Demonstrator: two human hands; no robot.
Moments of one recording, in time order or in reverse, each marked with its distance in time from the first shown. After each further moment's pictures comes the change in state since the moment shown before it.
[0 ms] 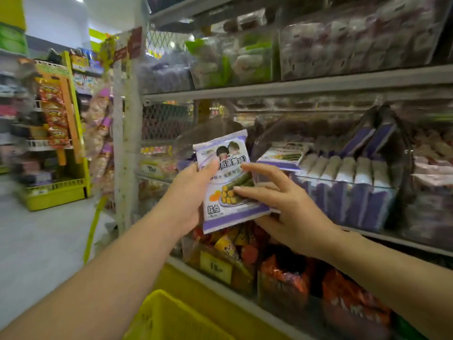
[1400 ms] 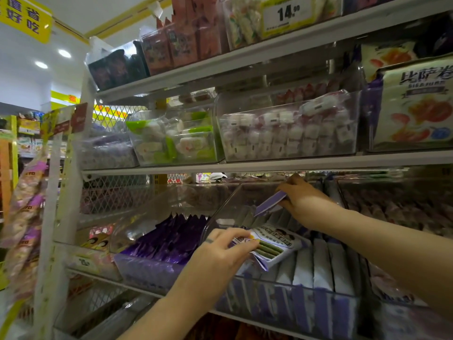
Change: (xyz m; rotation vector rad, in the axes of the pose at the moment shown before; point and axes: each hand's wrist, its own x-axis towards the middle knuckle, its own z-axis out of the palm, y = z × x) left_hand 0.103 -0.026 0.082 1.415 -0.232 1.180; right_hand 0.070 0.152 -0.138 -0.550 -0.178 0.704
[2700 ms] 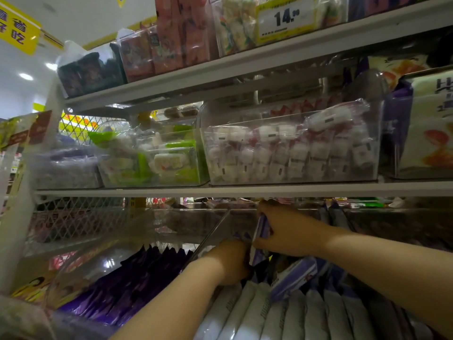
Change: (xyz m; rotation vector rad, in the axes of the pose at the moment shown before) left_hand 0.109 -0.064 0.092 -0.136 -0.702 -0.389; right_hand 0.057 0.015 0.022 0.094 -0.009 -0.254
